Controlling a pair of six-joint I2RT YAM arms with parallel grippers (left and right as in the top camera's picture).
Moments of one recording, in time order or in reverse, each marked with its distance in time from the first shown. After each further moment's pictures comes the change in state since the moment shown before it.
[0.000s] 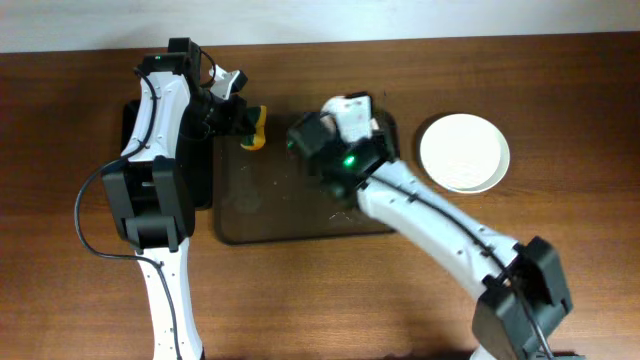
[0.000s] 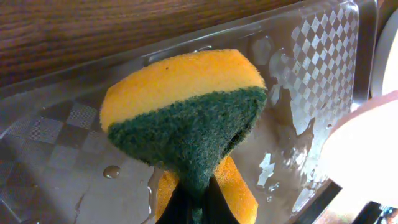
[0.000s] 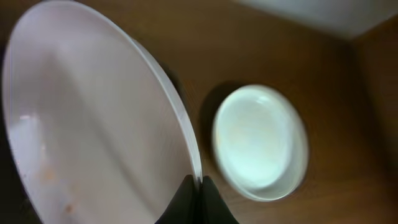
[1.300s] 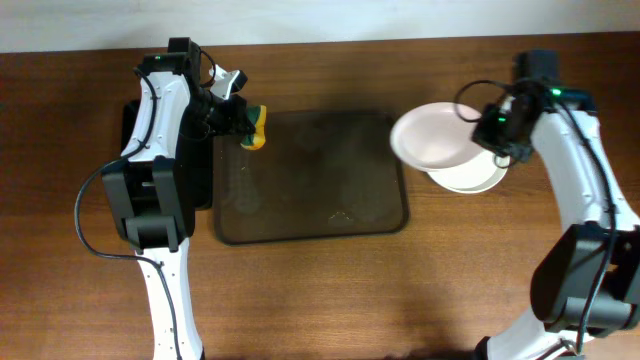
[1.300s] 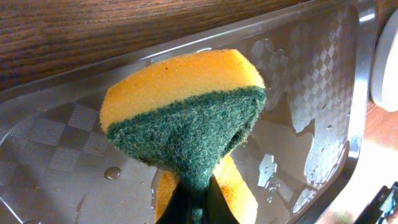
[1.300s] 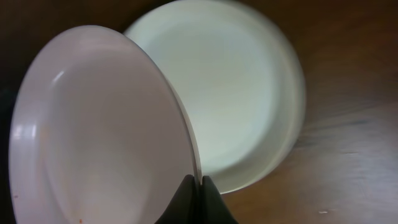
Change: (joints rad) left arm 0.000 0.000 0.000 0.003 0.000 0.000; right arm -0.898 -0.004 -0.021 -0.045 -0.948 -0.072
